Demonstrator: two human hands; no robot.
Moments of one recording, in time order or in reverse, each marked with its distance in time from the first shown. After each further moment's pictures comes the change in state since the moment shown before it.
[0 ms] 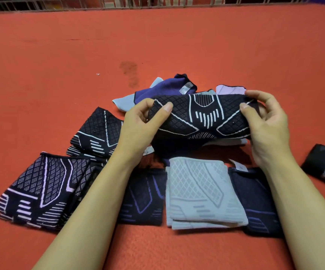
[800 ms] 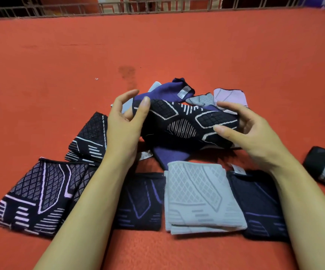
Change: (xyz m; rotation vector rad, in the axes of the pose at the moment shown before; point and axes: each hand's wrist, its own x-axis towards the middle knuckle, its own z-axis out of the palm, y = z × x) left_hand 0.007 0.001 -0.009 -0.110 0.203 0.009; right_hand -0.003 -0.005 -0.013 -0.190 -0.492 0.093
